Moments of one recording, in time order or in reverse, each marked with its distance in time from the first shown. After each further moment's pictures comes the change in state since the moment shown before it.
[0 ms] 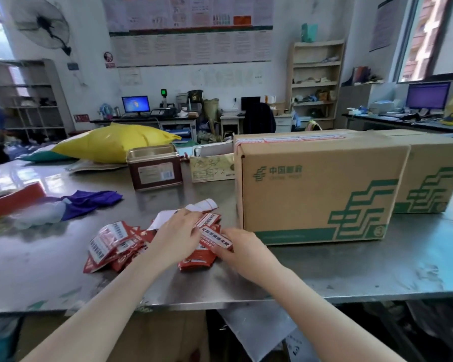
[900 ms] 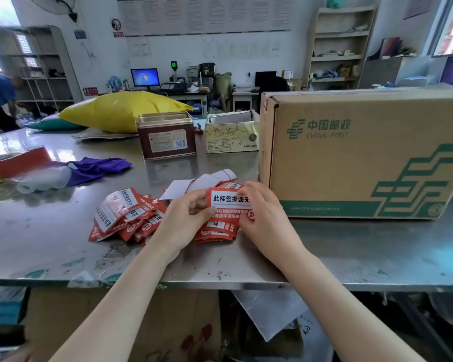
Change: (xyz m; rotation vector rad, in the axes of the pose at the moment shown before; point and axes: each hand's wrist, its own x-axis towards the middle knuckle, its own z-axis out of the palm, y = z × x) left_hand -0.020 -0.028 0.026 -0.841 0.099 -0.160; right_hand 0.014 0.006 0.032 0.007 0.303 -0.111
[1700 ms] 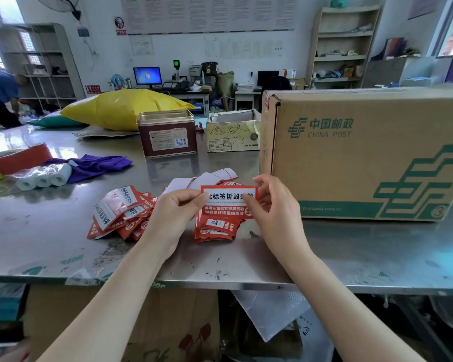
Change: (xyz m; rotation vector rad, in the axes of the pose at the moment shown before) left_hand 0.000 0.003 -0.005 -0.227 0.104 -0.104; right_hand 0.000 -0.003 -0.009 0.238 0.233 0.151
